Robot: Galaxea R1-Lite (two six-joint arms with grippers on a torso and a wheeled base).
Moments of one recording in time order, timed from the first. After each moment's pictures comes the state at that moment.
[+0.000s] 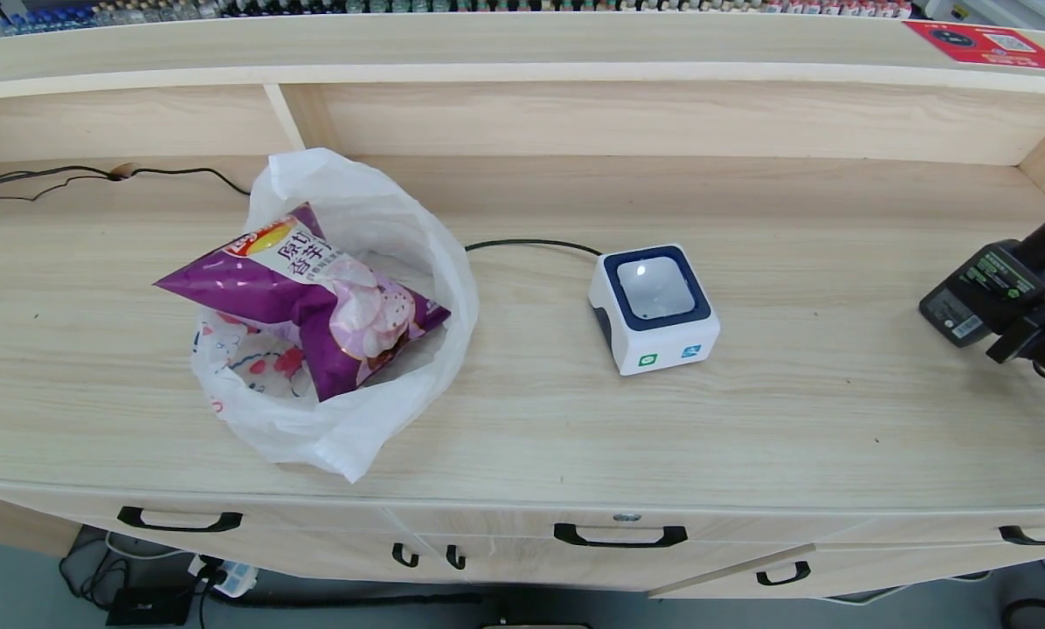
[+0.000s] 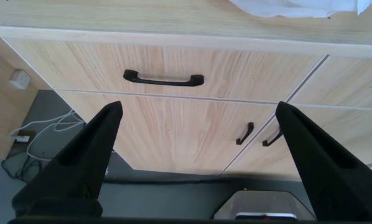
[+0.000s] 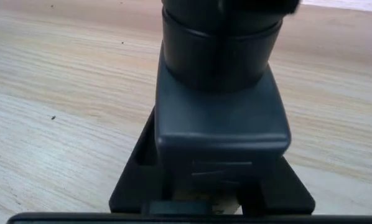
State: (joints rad) left arm 0.00 0.00 0.00 -0.01 0.00 0.05; right arm -0.48 2.00 -0.76 -1.57 0.77 0.09
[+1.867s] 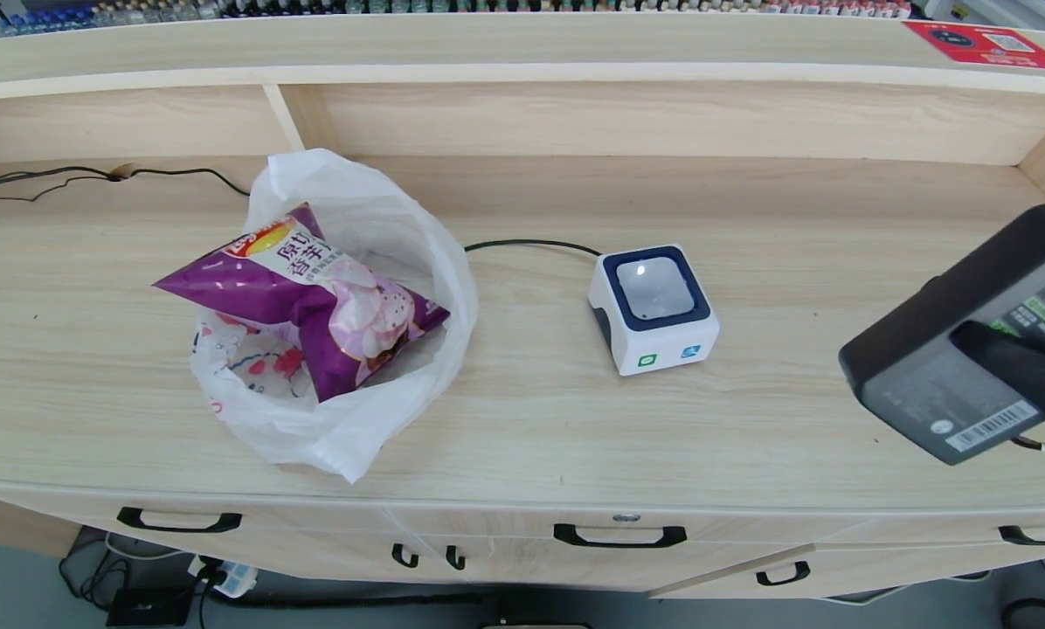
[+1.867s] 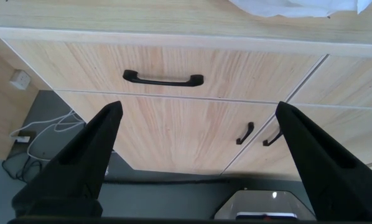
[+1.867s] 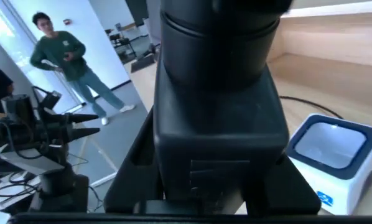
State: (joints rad) left arm 0.00 0.00 0.00 -0.01 0.00 0.05; right arm 0.23 1.31 -0.31 -1.57 0.91 0.41
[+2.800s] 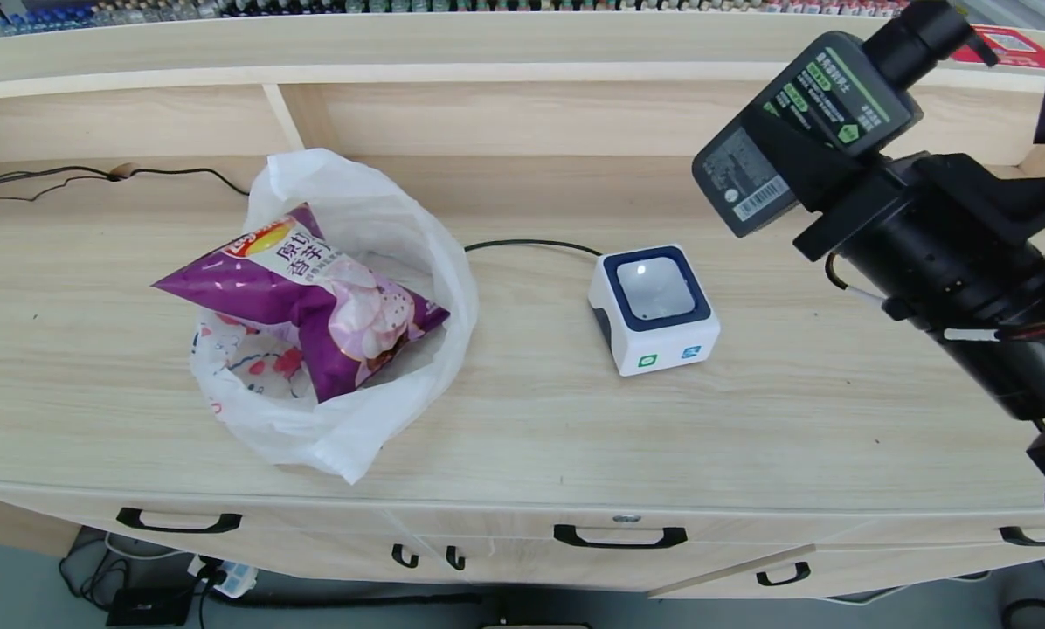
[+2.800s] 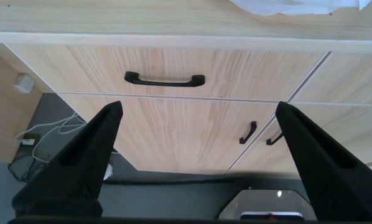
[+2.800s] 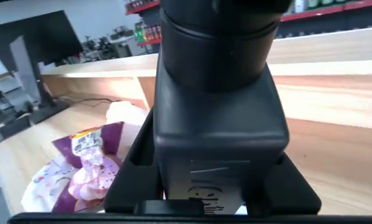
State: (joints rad) left arm 0.00 0.00 0.00 -0.01 0.00 0.07; right arm 0.51 1.60 -0.78 -1.38 0.13 0.09
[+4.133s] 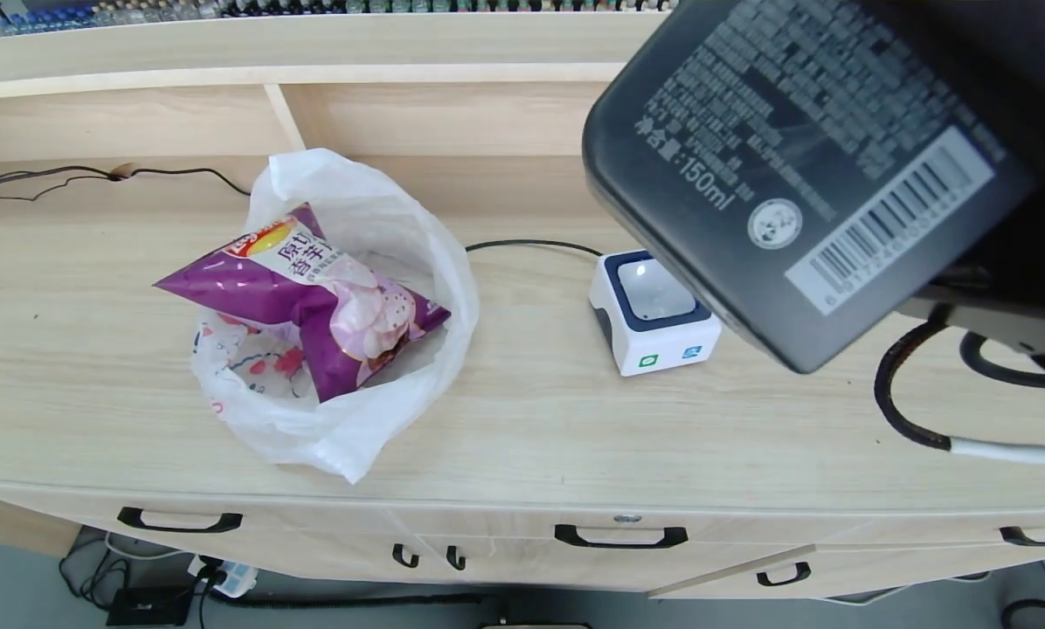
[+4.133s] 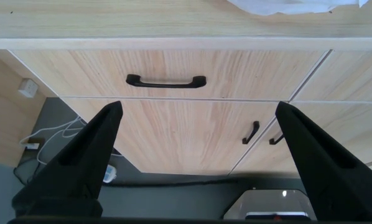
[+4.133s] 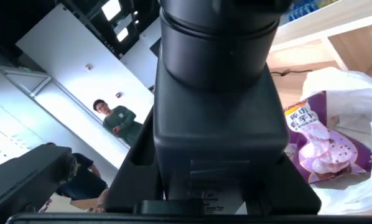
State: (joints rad) left arm 0.00 0.00 0.00 -0.01 0.00 0.10; right arm 1.08 1.36 -0.81 -1.06 0.08 0.42
